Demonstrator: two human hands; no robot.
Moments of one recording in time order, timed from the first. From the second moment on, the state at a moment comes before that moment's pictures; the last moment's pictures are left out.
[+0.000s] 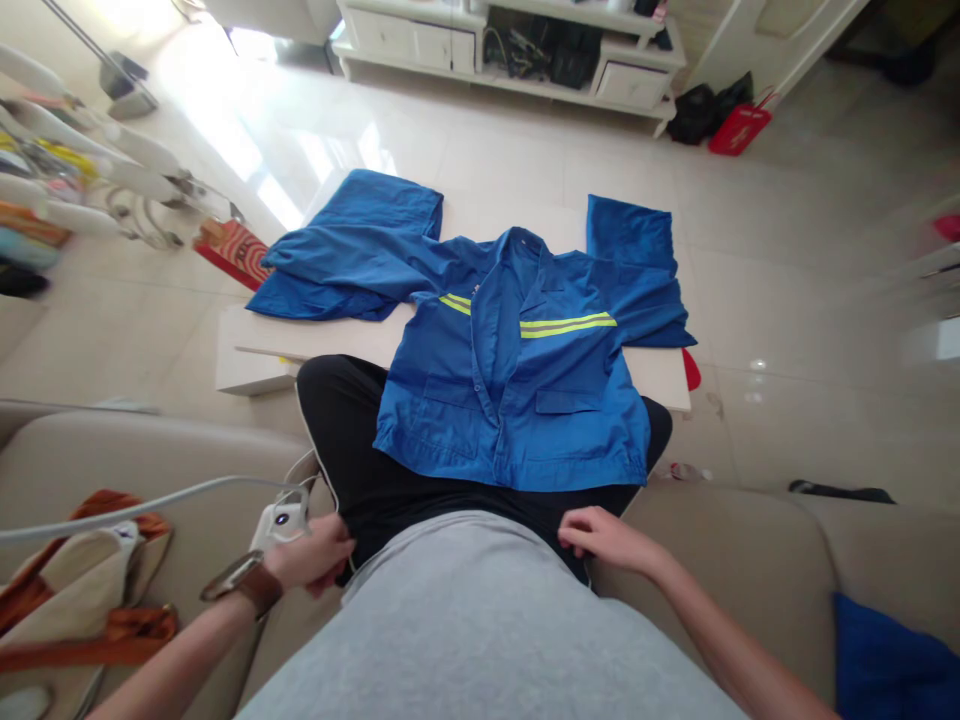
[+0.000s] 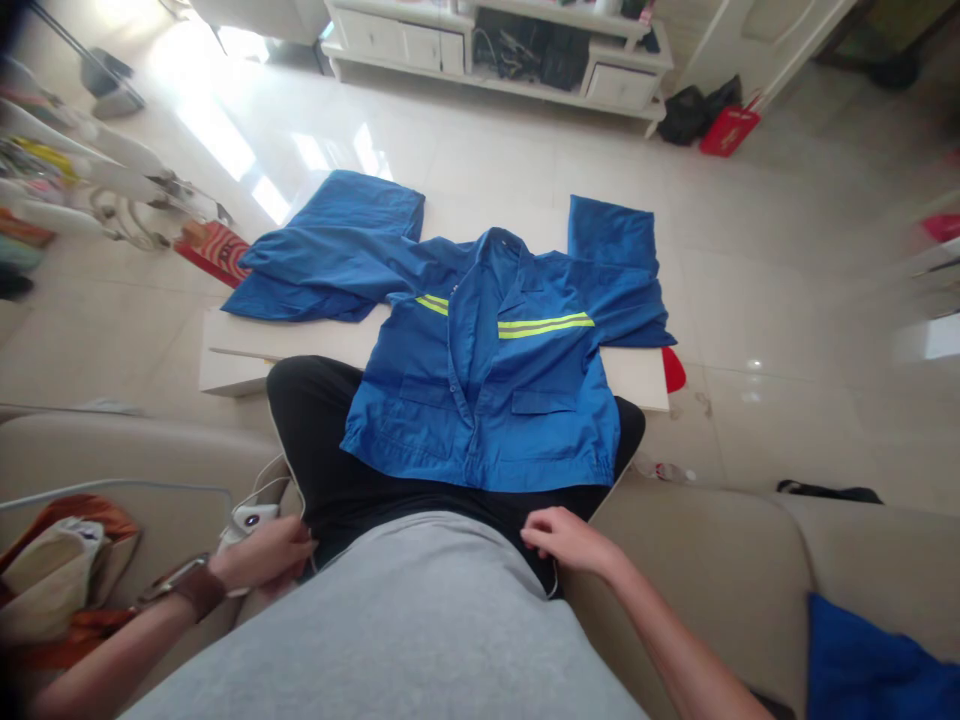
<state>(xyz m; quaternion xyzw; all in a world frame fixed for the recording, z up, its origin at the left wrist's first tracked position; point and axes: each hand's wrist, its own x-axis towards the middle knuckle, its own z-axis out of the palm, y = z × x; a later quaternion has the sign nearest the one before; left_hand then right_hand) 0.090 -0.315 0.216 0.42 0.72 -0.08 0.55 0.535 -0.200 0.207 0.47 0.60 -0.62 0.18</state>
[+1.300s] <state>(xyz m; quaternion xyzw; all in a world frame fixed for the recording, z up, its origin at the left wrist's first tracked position) 0.245 -0.114 0.043 0.40 0.70 0.39 0.44 0.397 -0.125 0.055 0.58 0.64 -0.41 -0.28</state>
